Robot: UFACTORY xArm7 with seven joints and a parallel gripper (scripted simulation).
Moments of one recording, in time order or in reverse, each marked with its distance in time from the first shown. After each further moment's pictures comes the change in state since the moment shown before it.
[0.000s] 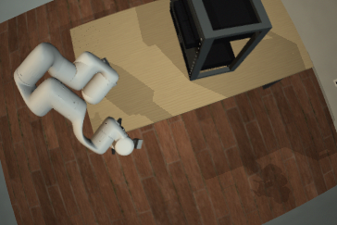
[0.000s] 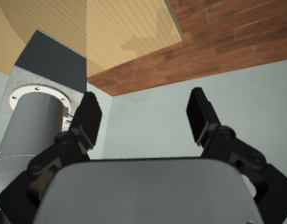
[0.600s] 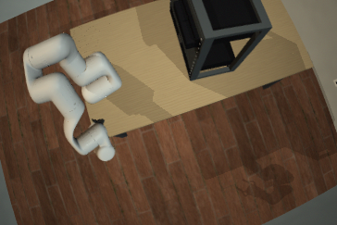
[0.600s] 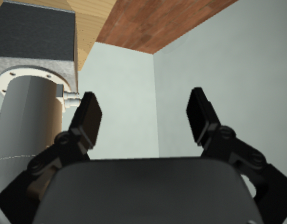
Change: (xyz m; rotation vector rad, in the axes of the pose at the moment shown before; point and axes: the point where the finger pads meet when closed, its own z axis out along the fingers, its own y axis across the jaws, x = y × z) arm -0.125 0.006 0.042 0.100 -0.296 0.450
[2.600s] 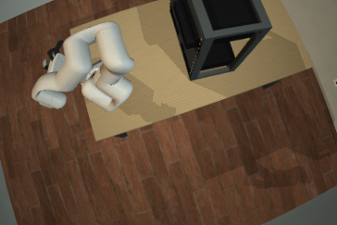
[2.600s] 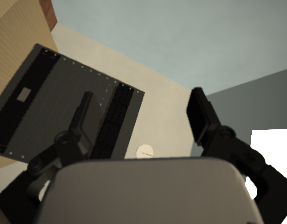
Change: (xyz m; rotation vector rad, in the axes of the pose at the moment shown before) arm -0.324 -0.230 0.041 0.597 -1.216 1.425
